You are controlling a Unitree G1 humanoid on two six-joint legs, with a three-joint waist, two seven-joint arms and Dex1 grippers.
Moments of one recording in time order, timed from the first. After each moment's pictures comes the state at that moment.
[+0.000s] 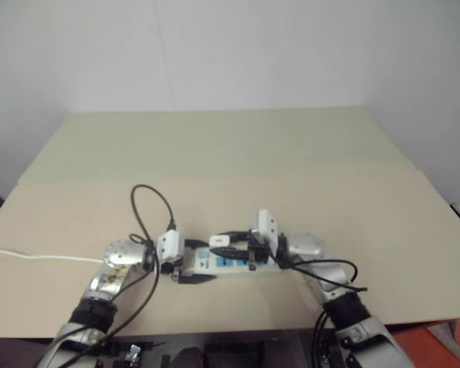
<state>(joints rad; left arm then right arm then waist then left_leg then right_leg) -0.35 0.51 -0.17 0.37 -0.24 -0.26 -1.36 -0.43 -0.25 0.29 0.21 0.27 -0.01 1.10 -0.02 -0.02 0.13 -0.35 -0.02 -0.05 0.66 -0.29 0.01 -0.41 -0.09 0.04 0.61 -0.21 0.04</state>
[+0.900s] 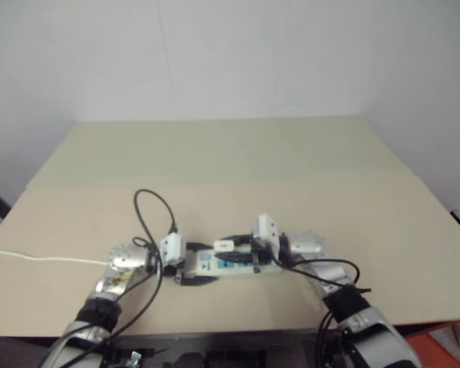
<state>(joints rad) -0.36 0.49 -0.19 0.48 -0.24 -0.35 -1.35 -0.48 -0.31 0.33 0.37 0.26 -0.13 1.17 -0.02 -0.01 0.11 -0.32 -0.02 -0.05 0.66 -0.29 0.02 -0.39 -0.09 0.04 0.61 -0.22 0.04</state>
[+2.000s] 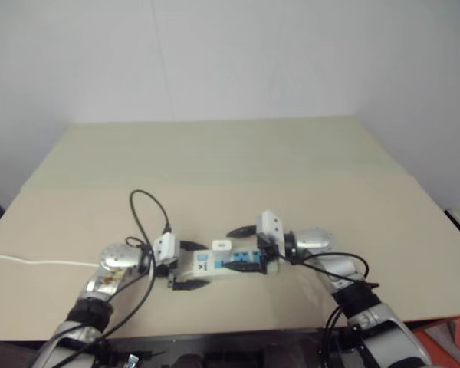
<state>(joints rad) -0.34 0.55 -0.18 0.43 -0.27 -0.21 -1.36 -0.49 -0.37 0.31 0.28 0.24 0.05 1.16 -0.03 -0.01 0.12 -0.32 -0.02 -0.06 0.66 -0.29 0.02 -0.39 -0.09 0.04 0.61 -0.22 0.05</state>
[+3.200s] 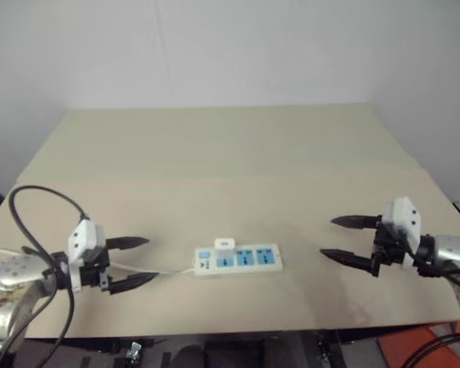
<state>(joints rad) 0.09 0.87 0.28 -0.21 -0.55 0.31 -1.22 -0.06 -0.88 -0.25 -0.20 0.51 0.34 1.14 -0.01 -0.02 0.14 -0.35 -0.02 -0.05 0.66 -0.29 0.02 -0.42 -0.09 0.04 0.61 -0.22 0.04</state>
